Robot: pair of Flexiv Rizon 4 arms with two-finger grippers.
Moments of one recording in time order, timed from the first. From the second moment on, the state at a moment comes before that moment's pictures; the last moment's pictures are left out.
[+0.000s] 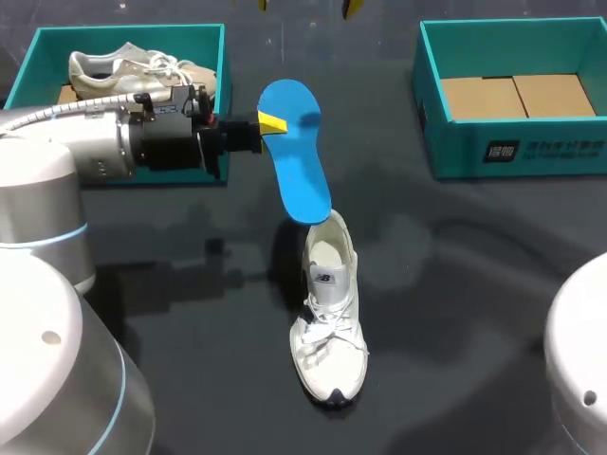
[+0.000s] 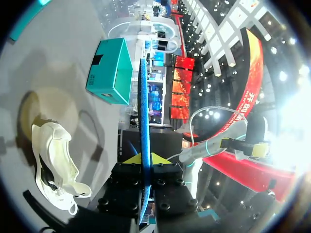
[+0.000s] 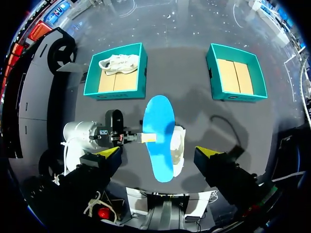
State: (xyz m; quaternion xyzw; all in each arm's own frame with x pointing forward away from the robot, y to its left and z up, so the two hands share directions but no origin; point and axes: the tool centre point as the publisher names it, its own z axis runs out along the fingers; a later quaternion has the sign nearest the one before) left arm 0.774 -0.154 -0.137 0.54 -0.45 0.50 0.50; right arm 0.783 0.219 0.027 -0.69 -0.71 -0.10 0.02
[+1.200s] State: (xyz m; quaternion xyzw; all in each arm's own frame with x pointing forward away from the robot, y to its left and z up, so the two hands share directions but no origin) left arm 0.774 -0.154 -0.137 0.54 -0.45 0.50 0.50; right arm 0.779 0.123 -0.038 -0.71 -0.64 -0.27 0.15
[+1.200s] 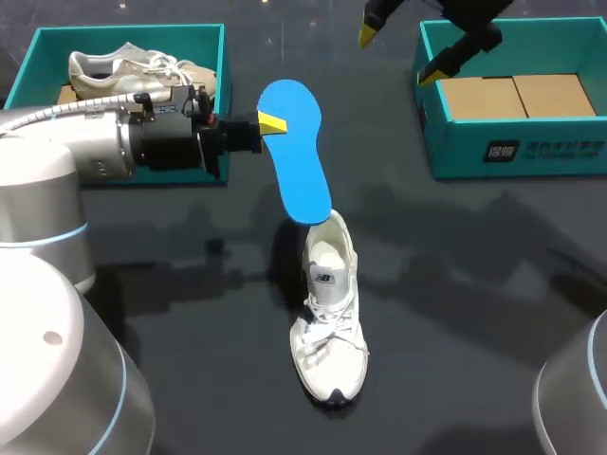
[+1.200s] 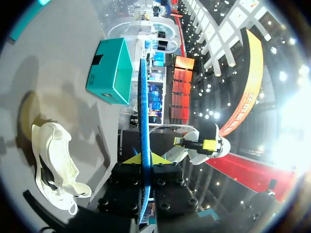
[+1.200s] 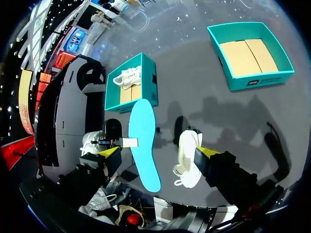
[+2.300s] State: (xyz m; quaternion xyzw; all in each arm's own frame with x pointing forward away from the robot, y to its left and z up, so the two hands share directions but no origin) left arm 0.774 -0.154 -0.137 0.54 -0.45 0.50 0.50; right arm 0.771 0.090 -0.090 -0.63 -0.53 -0.47 0.32
